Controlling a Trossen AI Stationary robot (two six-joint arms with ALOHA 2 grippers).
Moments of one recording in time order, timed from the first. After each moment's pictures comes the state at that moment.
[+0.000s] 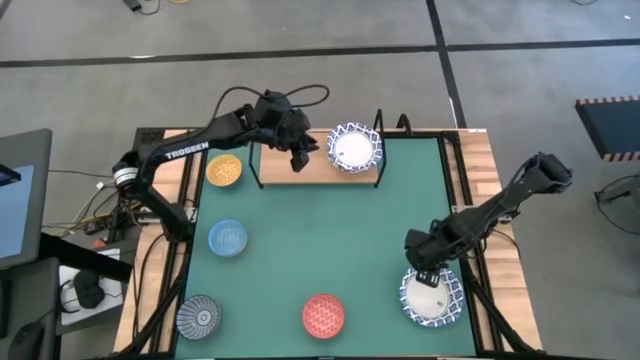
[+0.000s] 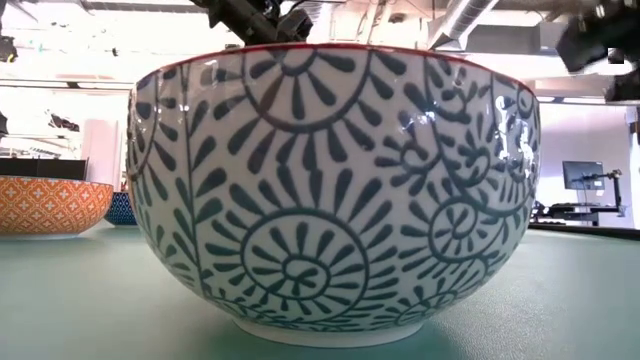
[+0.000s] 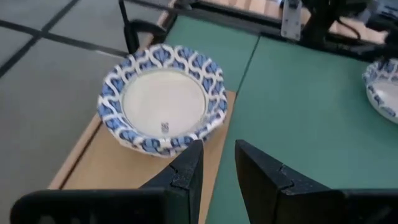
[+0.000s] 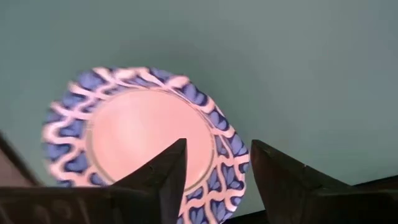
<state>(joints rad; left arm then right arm) 0.49 1.58 1.43 -0.43 0.20 0.05 0.53 1.24 0.88 -1.10 -0.06 0.96</state>
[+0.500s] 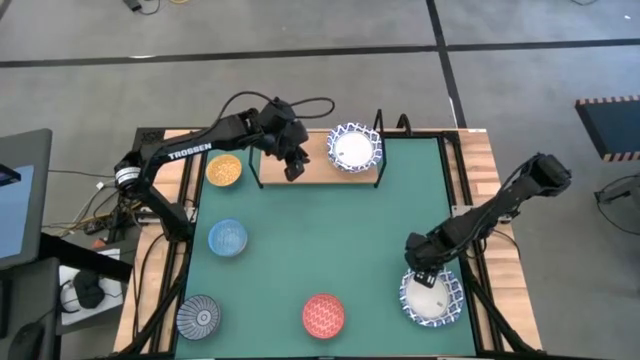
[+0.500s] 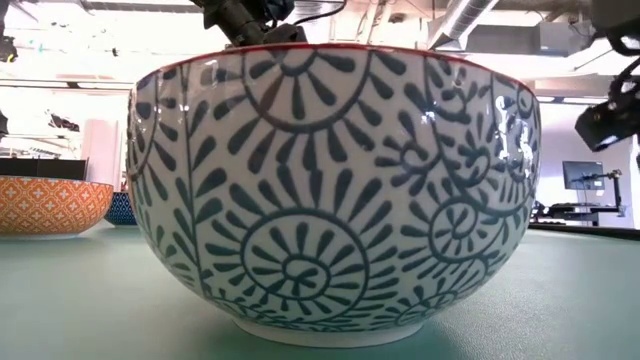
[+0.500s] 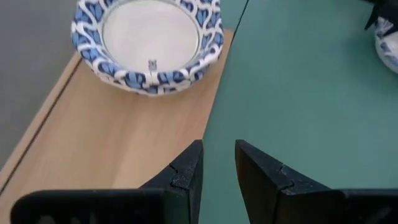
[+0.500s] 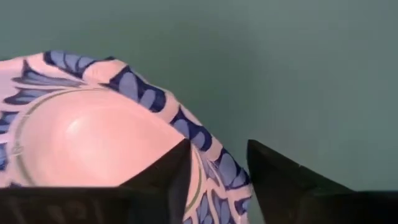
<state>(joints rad) 0.48 1.59 1.43 -0.63 0.19 0.05 0.51 1.25 0.62 -0.84 -0.14 1.08</state>
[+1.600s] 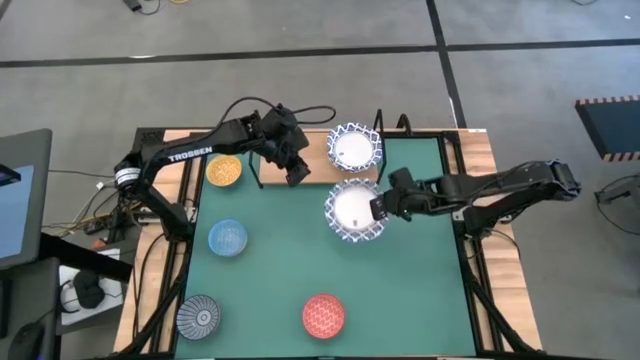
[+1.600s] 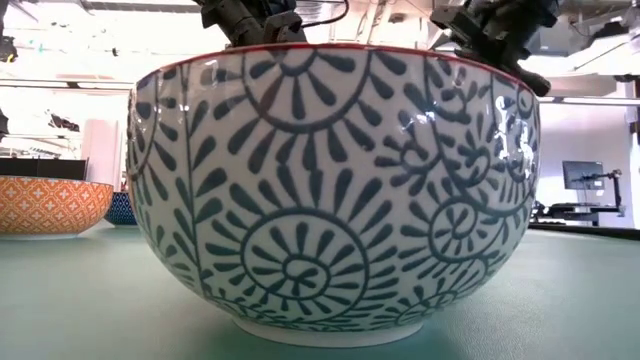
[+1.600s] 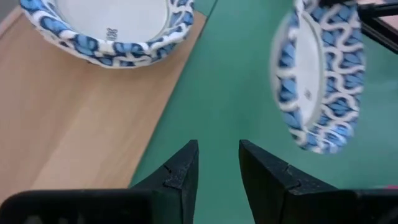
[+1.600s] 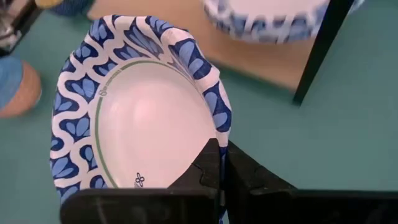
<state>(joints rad) 0.44 1.58 1.41 -0.65 0.28 -0.16 0.10 1.20 0.98 -0.75 0.50 1.12</state>
